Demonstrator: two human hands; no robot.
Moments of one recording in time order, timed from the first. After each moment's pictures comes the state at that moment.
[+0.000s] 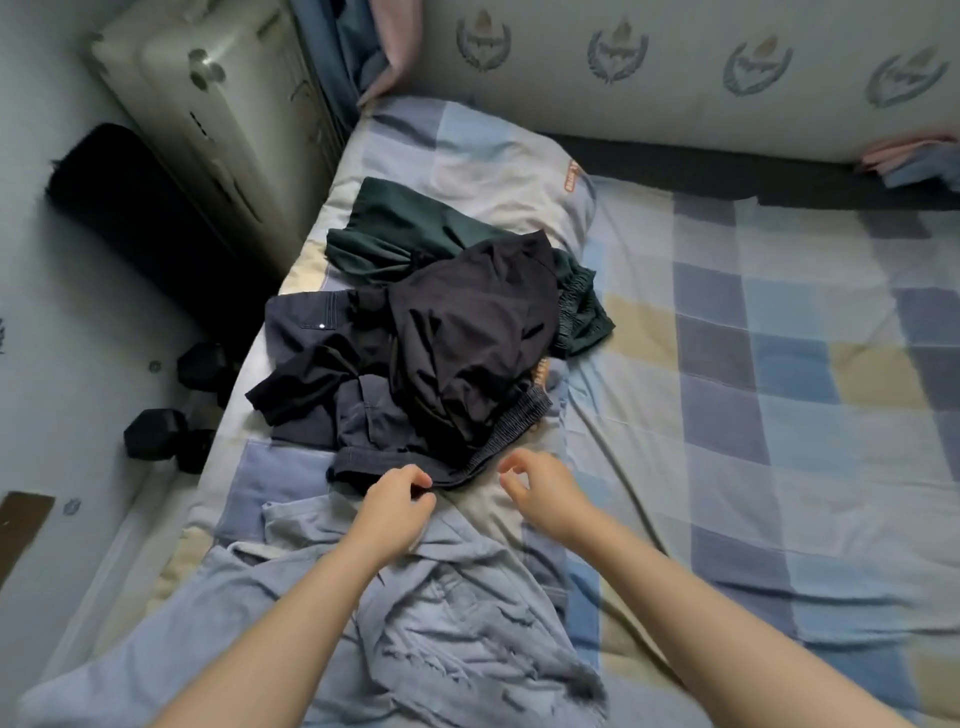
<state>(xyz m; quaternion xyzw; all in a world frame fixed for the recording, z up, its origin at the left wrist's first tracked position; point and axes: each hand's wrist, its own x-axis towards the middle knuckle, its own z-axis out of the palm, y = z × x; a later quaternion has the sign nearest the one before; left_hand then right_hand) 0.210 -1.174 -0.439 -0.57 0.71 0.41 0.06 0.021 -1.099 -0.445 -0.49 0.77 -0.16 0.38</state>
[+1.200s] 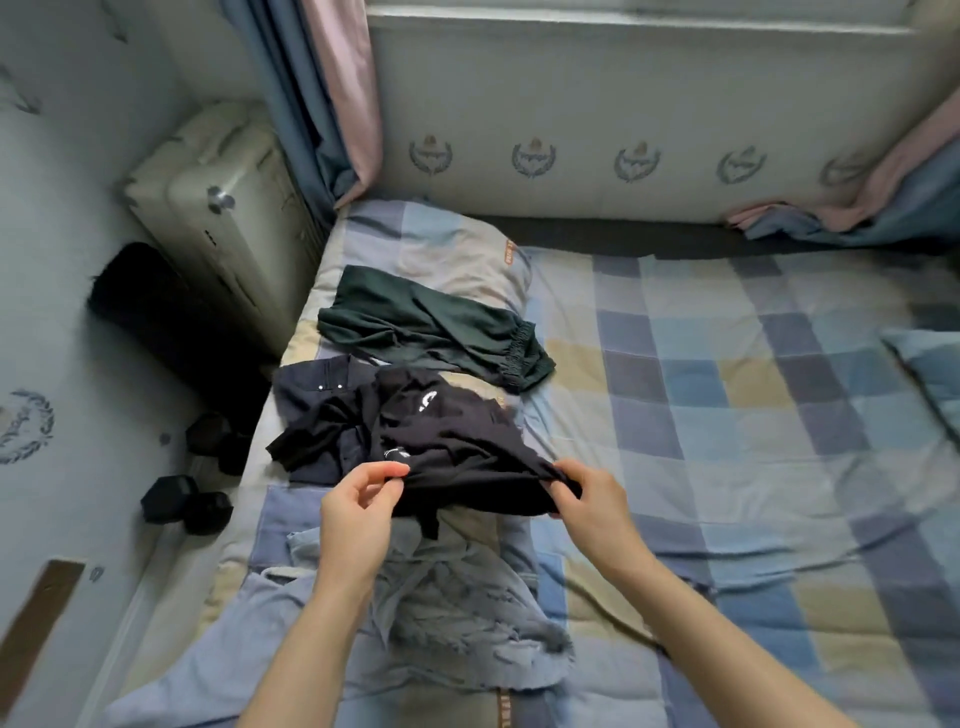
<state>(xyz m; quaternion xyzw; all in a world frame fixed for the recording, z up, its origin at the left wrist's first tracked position) 0.238 -1.114 -0.251 -0.56 0.53 0.55 -0.32 0.036 -1.003 -0.251 -0.32 0.80 -0.39 0.32</state>
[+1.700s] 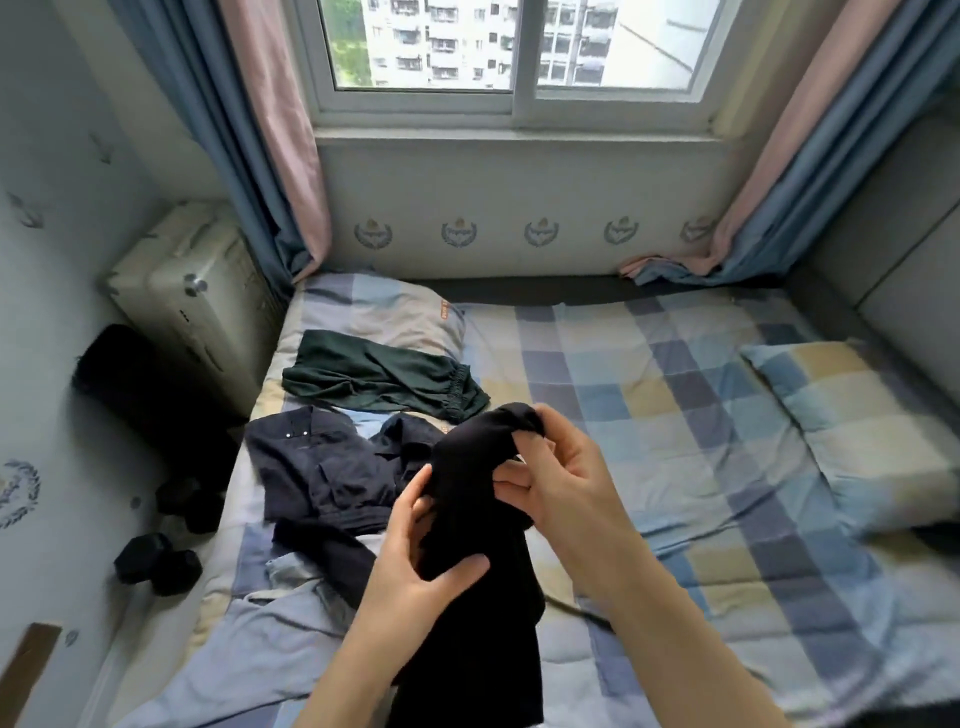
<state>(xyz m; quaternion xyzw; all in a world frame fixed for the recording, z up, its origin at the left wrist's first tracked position) 0.250 -0.949 -0.095 -0.33 0.60 0.69 -0.24 0.100 -0.881 -0.009 -0.27 0.51 -0.70 0.42</state>
